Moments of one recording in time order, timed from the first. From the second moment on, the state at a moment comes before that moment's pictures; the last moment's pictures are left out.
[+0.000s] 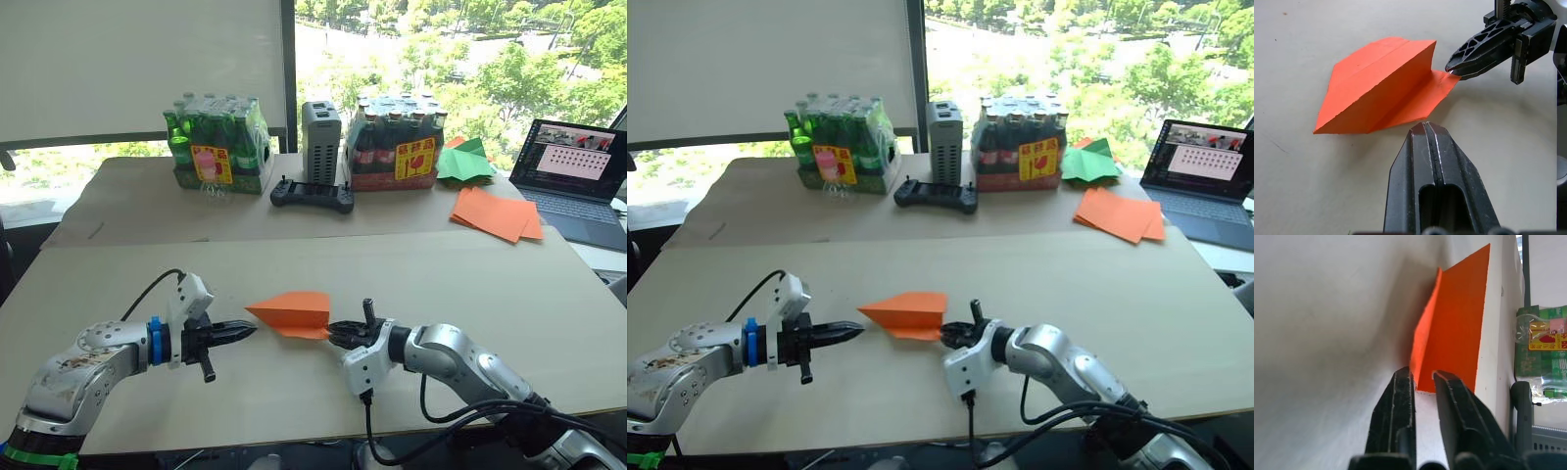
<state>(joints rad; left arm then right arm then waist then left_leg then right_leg) -0.12 0.80 0.12 -0.35 -0.63 0.74 -0.95 -0.38 -0.66 0.50 -0.13 -0.55 -0.34 0.61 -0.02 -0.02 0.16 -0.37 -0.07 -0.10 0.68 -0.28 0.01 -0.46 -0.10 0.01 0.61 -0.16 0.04</state>
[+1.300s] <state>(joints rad) -0.54 0.68 -0.11 -0.08 -0.45 0.59 -0.96 -0.43 -0.44 0.53 -0.40 -0.07 0.82 0.82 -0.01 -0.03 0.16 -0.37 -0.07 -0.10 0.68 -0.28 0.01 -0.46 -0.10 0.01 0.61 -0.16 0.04</state>
